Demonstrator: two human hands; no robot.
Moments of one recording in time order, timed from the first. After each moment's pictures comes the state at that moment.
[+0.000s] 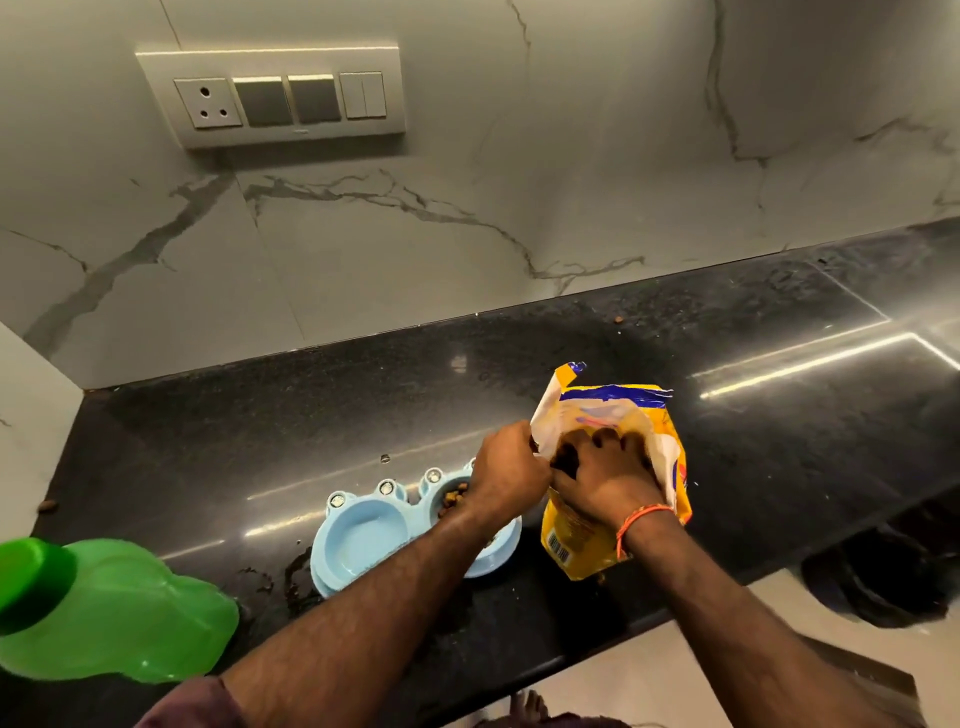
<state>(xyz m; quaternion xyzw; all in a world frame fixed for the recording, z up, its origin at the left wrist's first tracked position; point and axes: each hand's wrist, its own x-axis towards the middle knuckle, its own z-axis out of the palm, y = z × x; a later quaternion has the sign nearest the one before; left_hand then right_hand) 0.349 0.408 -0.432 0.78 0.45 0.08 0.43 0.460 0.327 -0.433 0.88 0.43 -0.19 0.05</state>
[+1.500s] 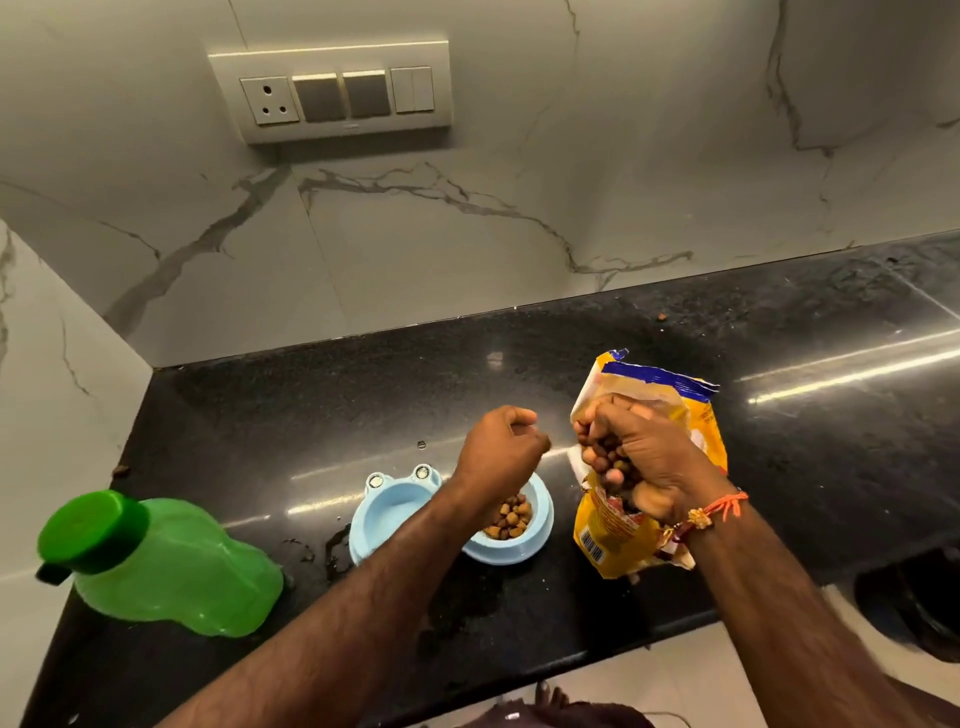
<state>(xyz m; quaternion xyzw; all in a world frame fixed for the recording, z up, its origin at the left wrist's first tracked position) 0.297 0.419 -0.408 0.64 0.47 0.16 0.58 0.429 0.326 -0.365 0.65 0.16 -0.51 -0.54</state>
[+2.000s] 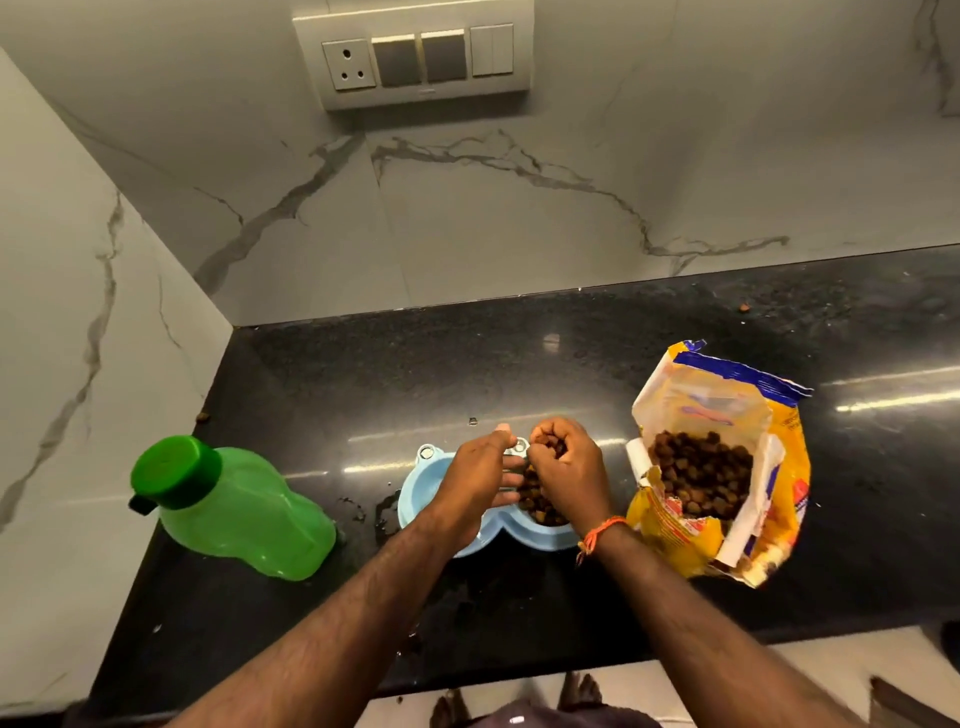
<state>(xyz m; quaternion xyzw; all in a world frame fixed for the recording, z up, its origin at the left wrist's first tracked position) 0.233 0.434 -0.461 0.45 0.56 0.19 0.67 0.354 0.381 -0.488 0.70 0.40 -0.28 -0.52</state>
